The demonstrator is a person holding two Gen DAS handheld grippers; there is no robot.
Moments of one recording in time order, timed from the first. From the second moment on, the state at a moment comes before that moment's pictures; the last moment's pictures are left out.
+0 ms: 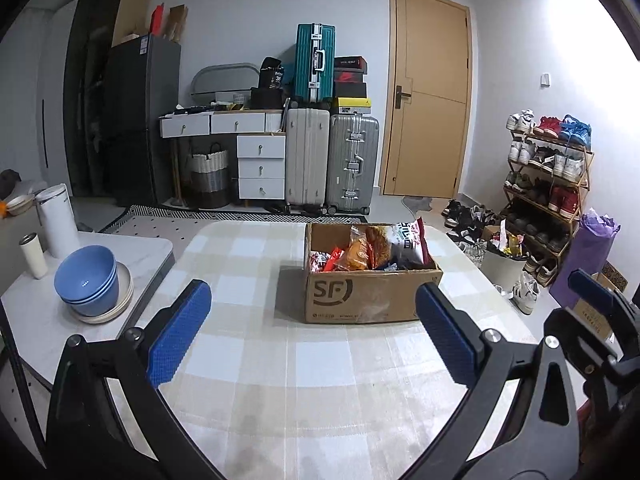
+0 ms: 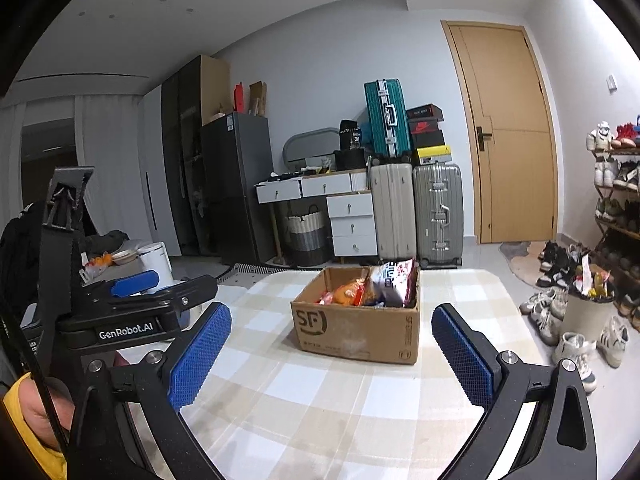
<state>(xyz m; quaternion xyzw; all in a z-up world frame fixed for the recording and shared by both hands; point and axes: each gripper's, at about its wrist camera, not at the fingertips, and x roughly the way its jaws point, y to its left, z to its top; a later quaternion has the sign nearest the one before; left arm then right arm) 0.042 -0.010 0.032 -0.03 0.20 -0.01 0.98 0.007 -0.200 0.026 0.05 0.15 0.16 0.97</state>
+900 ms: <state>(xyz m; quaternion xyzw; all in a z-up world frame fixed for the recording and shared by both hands) 0.048 -0.018 0.031 -0.03 0.23 -0.03 0.97 0.010 -0.198 0.022 0.07 0.16 0.17 0.97</state>
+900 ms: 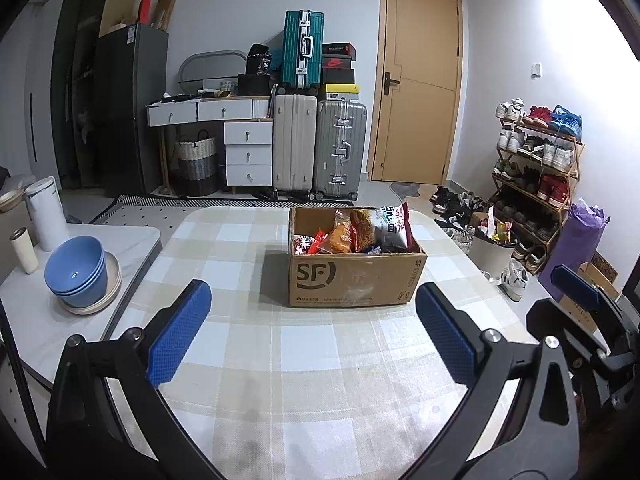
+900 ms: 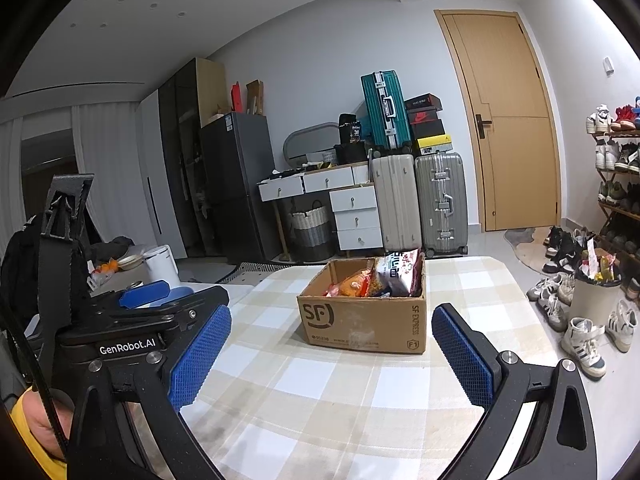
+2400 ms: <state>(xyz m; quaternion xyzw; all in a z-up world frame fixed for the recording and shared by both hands) 0.053 -0.013 0.007 -0.03 0.25 -0.04 0.97 0.009 -0.195 0.007 0.08 0.17 0.17 0.97</state>
